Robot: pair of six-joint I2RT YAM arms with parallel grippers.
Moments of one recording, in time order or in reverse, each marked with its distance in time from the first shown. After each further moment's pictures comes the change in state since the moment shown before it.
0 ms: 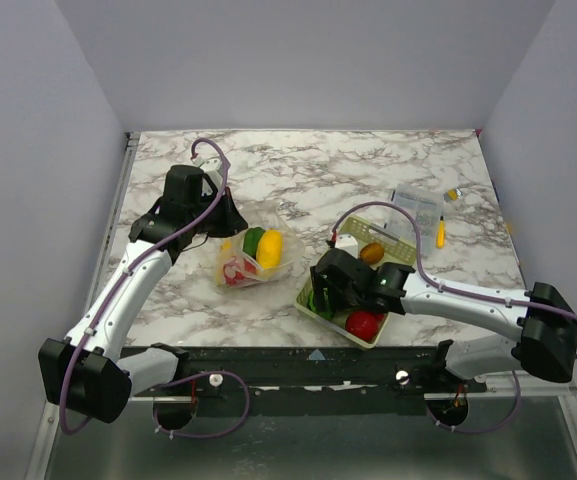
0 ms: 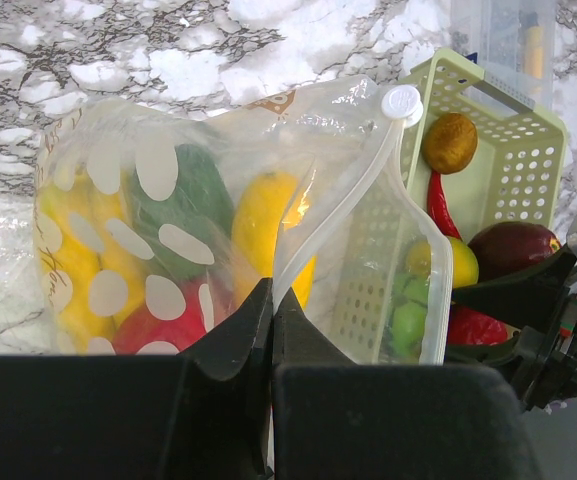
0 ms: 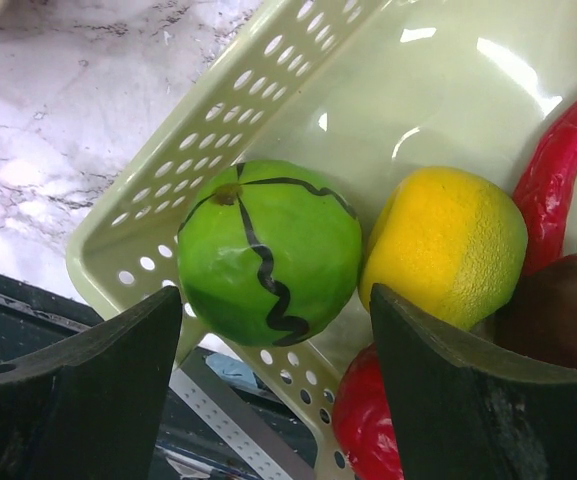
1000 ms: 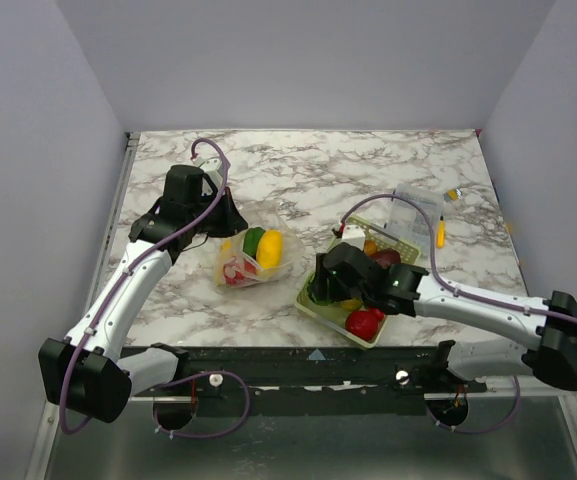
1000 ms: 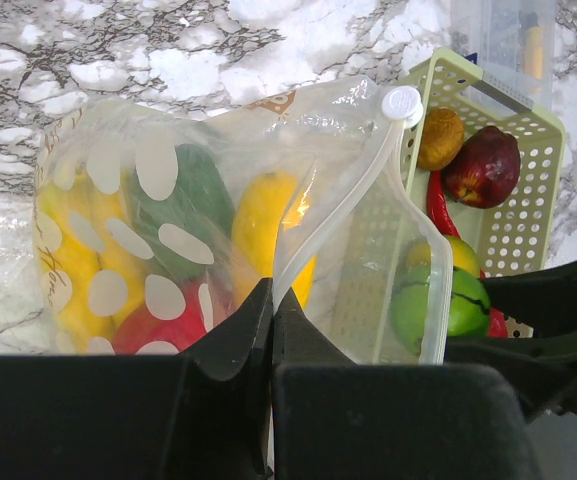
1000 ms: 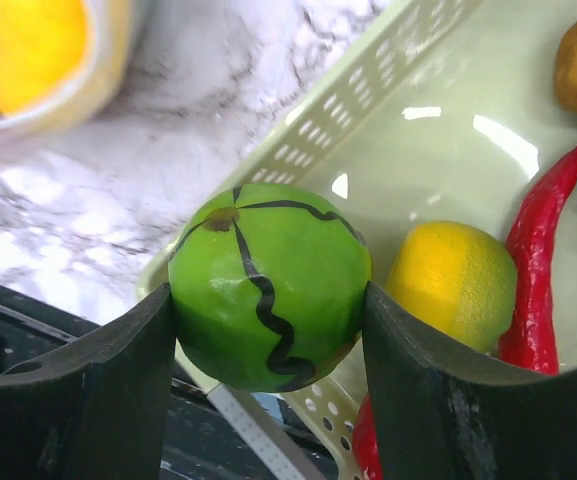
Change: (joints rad) left arm 0.000 0.001 0.000 0.000 0.001 -0.001; right arm 0.000 -0.035 0.000 0.086 0.060 -0.003
